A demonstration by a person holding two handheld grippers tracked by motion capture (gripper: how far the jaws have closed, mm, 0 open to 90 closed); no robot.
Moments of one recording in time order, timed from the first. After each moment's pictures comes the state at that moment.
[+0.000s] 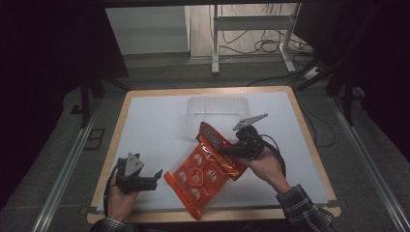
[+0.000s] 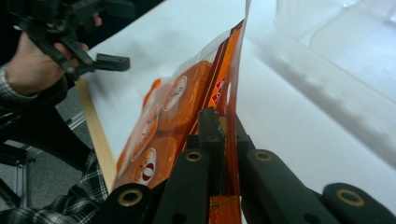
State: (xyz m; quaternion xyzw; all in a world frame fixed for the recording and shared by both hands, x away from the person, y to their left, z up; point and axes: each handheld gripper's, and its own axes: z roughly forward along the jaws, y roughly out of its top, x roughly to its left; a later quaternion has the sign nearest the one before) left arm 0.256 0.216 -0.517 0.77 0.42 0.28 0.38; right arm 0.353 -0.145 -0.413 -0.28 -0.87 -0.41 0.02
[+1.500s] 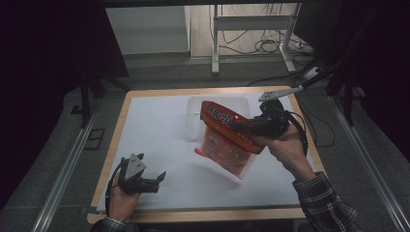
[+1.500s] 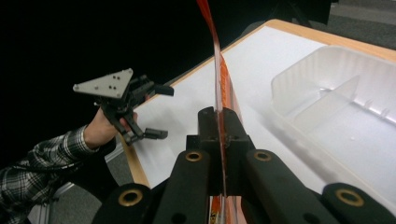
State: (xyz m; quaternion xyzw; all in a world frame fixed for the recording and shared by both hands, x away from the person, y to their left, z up) left arm 0.254 0.210 -0.516 0.78 0.39 0.27 0.41; right arm 0.351 -0.179 -0.318 -0.27 -0.82 -0.50 0.02
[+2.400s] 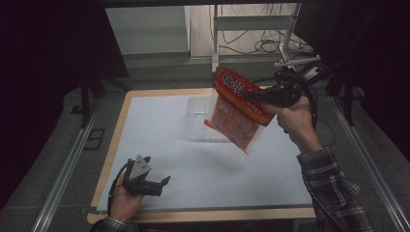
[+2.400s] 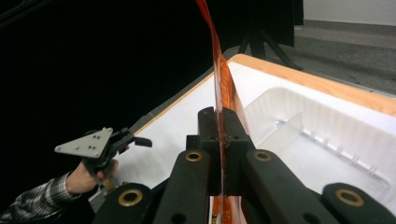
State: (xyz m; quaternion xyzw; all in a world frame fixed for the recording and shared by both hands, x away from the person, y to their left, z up) left arm 0.255 0.203 -0.519 0.80 0.37 0.23 0.41; right arm 0.402 -0.199 -0.274 -0.32 -0.79 -0.52 0.00
